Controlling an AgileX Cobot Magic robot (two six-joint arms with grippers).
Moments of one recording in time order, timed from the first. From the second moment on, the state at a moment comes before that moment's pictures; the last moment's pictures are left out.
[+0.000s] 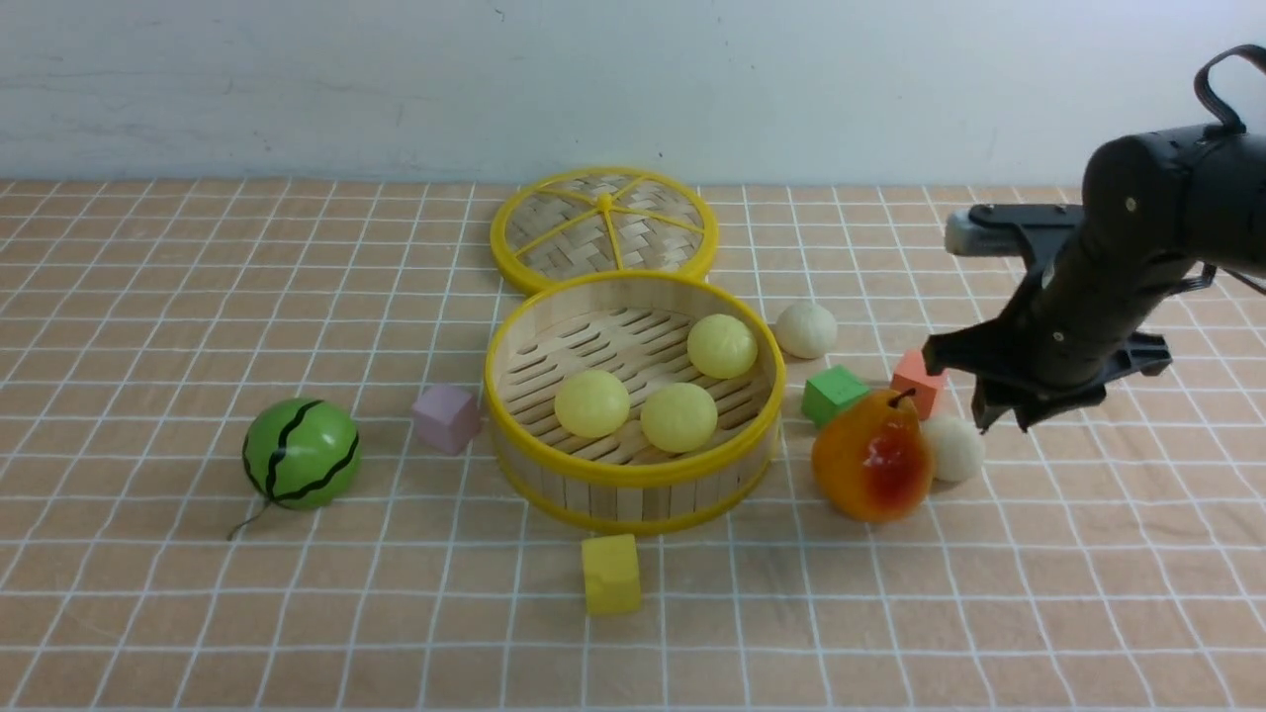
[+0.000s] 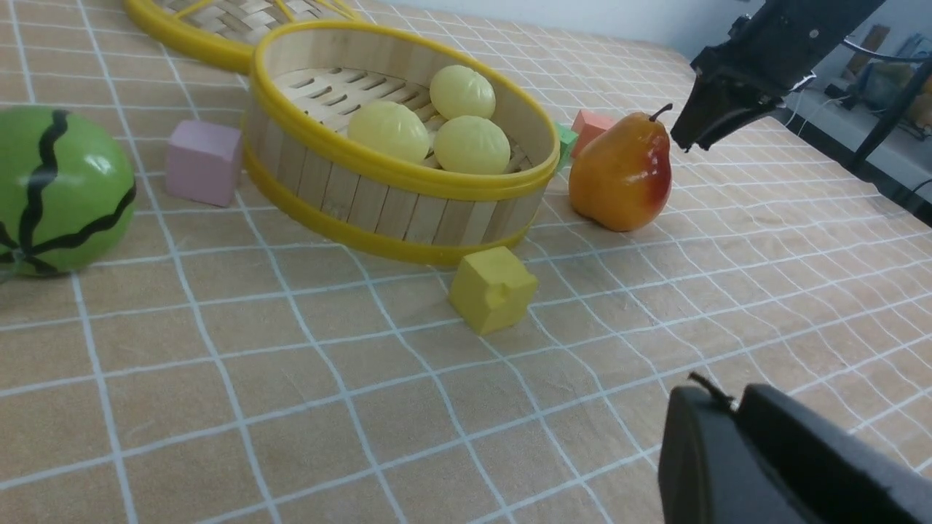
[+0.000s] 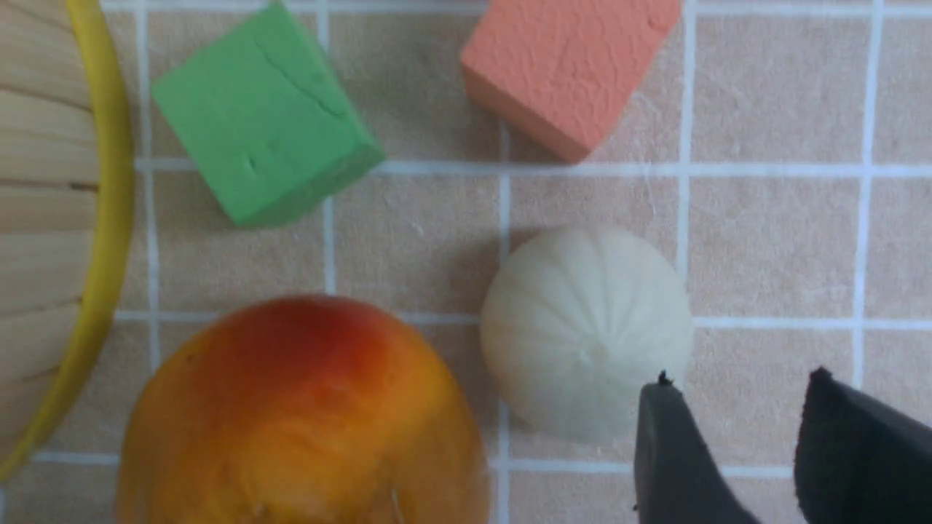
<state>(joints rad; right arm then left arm) 0.16 1.94 -1.48 0.01 0.80 0.17 -0.62 0.12 -0.10 -0.09 0.22 -0.24</state>
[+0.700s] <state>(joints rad) 0.16 2.02 -1.48 0.10 0.67 0.14 -0.62 0.12 -0.10 -0.09 0.22 -0.24</state>
